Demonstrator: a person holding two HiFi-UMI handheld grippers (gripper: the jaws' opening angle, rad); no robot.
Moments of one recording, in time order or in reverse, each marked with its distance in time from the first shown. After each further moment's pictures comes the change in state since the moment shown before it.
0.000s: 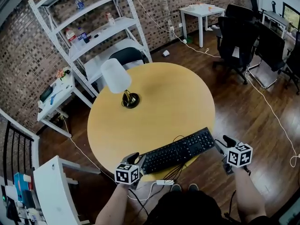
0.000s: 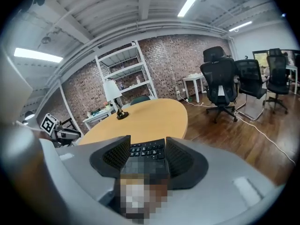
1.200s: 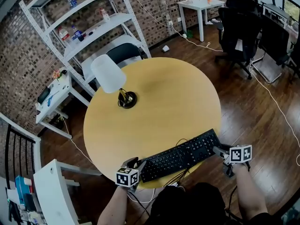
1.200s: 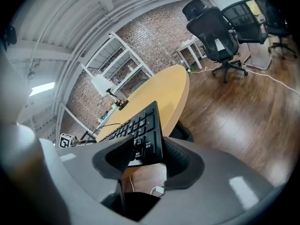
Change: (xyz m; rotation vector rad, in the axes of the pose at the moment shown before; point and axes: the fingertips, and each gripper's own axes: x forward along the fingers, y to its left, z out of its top) left arm 0.075 0.039 -0.069 0.010 0.091 -0.012; right arm 0.088 -0.041 -0.099 0.305 0.179 0.201
